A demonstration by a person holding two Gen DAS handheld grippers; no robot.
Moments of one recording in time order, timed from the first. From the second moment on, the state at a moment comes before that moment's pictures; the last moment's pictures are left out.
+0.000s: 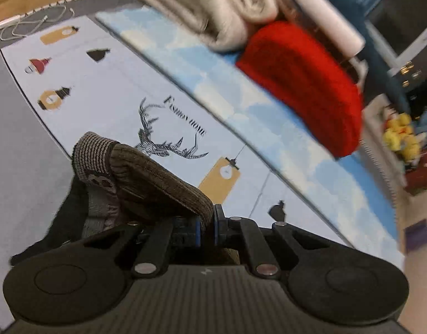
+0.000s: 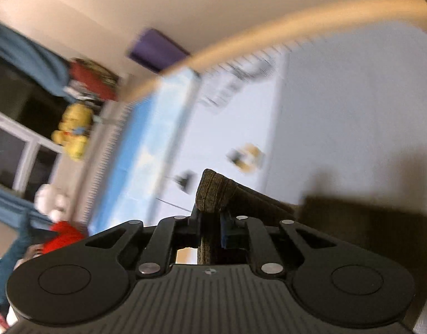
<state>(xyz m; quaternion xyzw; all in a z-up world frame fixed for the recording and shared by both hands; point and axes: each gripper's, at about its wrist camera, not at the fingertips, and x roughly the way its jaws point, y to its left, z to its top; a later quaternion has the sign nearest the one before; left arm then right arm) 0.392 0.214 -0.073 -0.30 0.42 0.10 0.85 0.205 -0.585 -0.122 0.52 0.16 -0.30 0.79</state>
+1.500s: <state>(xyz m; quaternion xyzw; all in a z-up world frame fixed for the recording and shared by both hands) 0.231 0.209 -0.186 -0.20 0.54 0.13 0.81 0.051 -0.605 -0.264 0.50 0.41 -0.37 0.66</state>
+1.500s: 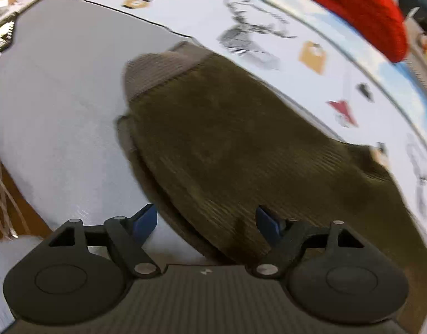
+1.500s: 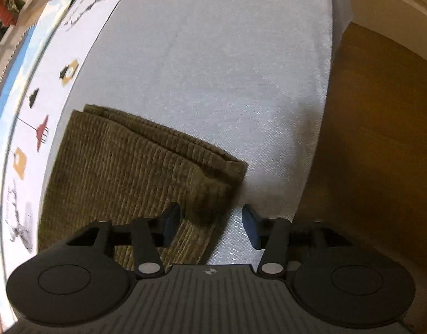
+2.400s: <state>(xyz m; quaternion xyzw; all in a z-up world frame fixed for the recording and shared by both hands) 0.215 0.054 -0.174 -0.16 0.55 0.04 0.82 0.058 -0.607 -0.241 0.44 0.41 -0.33 0.73</state>
